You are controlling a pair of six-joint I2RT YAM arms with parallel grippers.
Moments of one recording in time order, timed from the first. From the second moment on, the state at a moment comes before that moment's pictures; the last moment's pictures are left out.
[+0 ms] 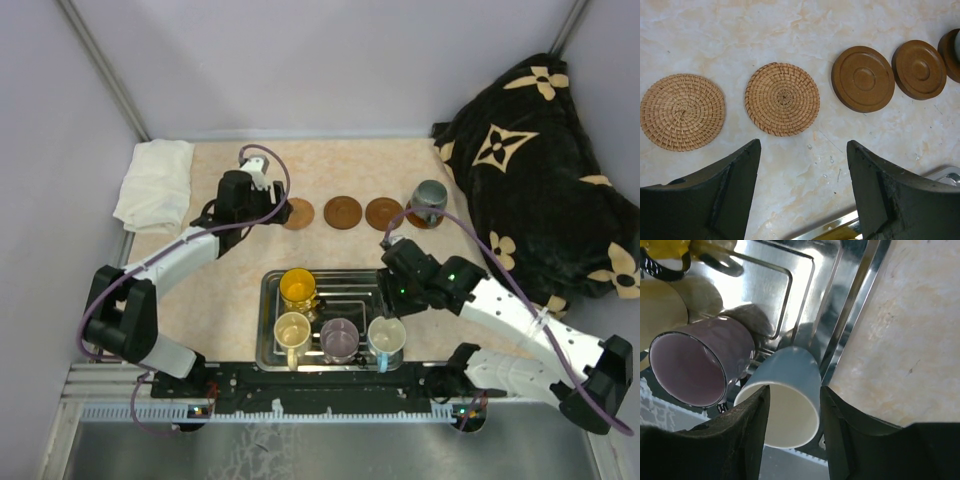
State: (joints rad) left arm -0.43 1.50 0.96 0.06 0.03 -0.27; right arm 0.81 0.98 0.89 -0.99 0.07 0.54
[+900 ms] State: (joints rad) left arm -0.43 1.50 0.96 0.05 0.03 -0.25; right arm 0.91 1.07 0.76 -1.02 0.16 0.71
